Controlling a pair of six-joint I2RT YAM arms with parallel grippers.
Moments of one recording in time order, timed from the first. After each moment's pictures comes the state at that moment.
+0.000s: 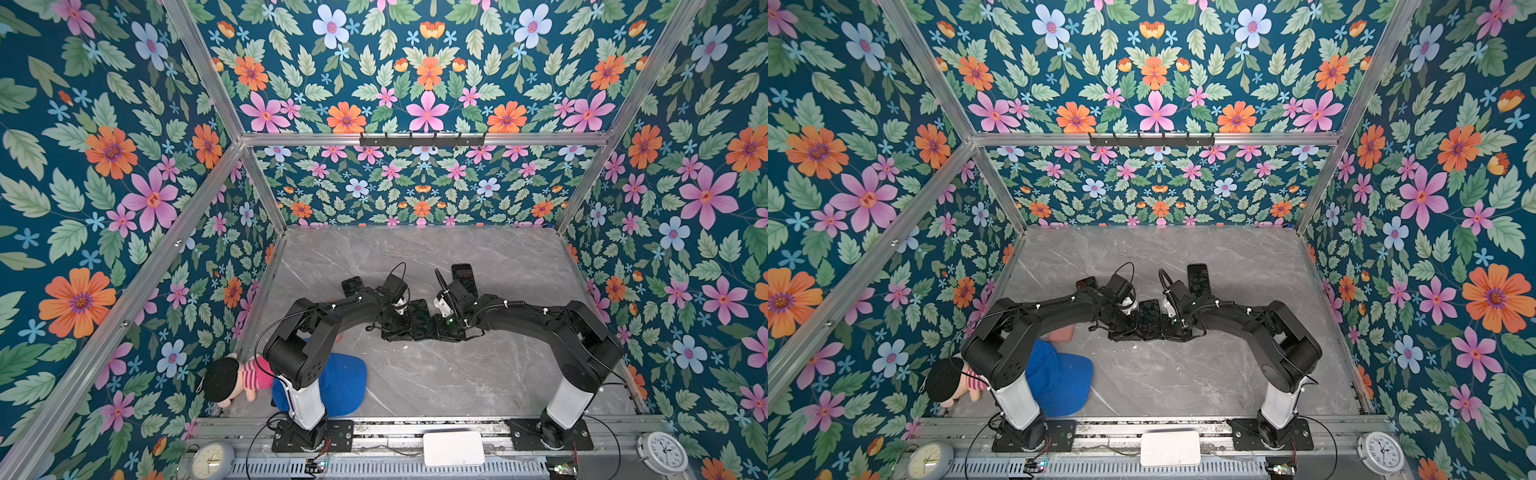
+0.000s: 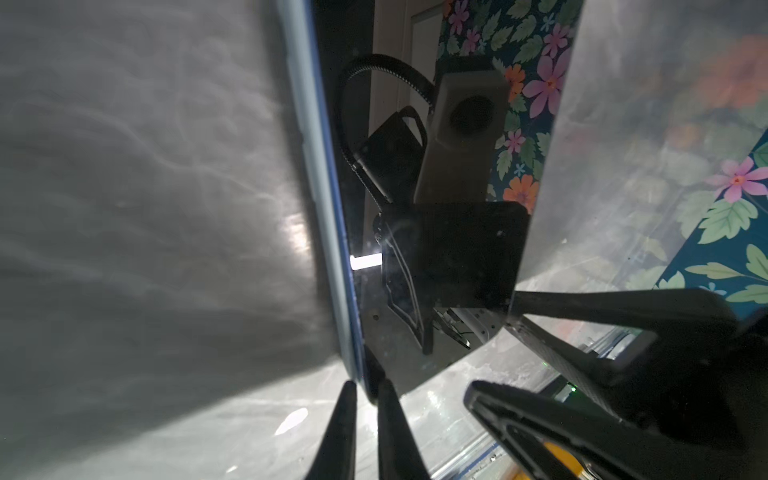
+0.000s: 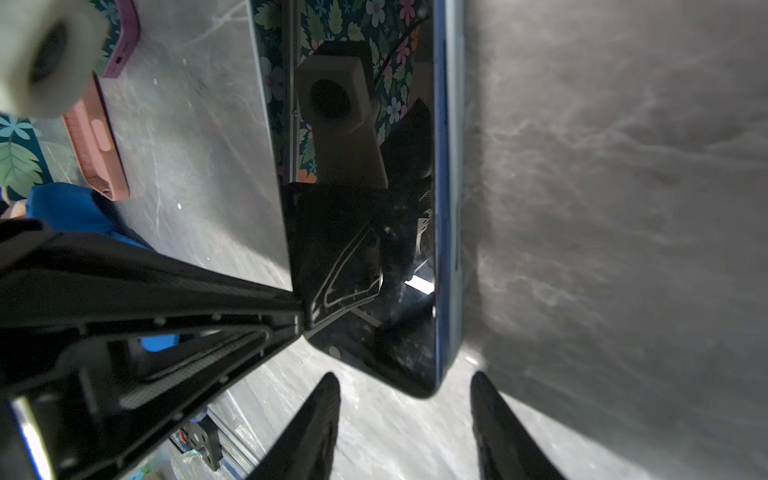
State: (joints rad) left arm -0.63 1.79 1.04 -0.52 0.47 -0.70; right arm 0.68 1.76 1.01 -0.38 -0.37 0.67
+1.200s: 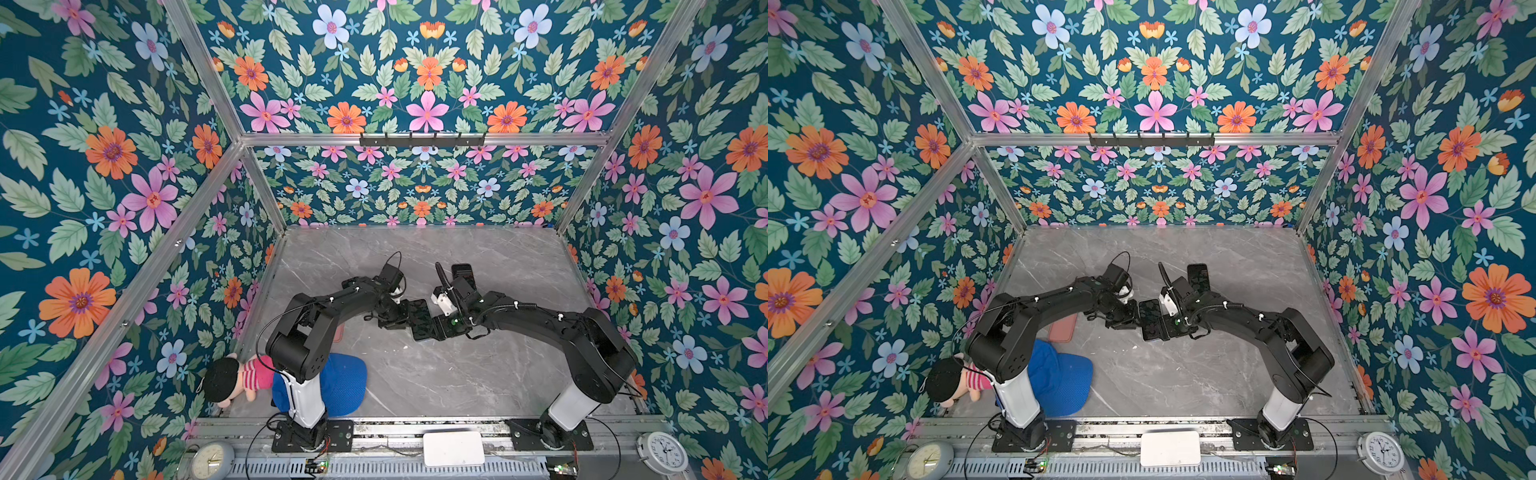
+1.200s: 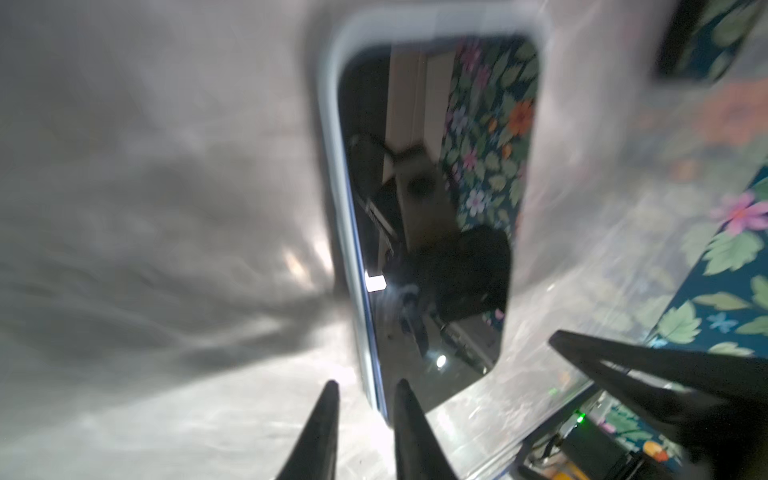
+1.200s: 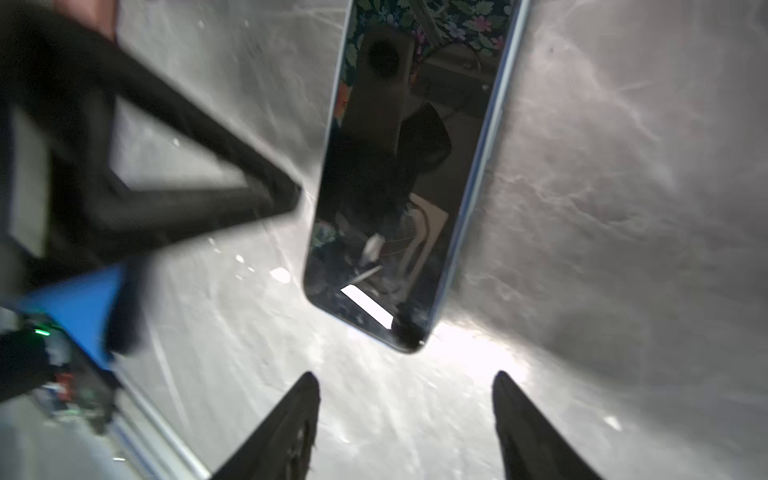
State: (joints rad) left arm -0.54 1.83 1.17 -0.57 0.42 -0.62; right arm 0.68 1.67 1.02 -0.47 -0.27 0.29
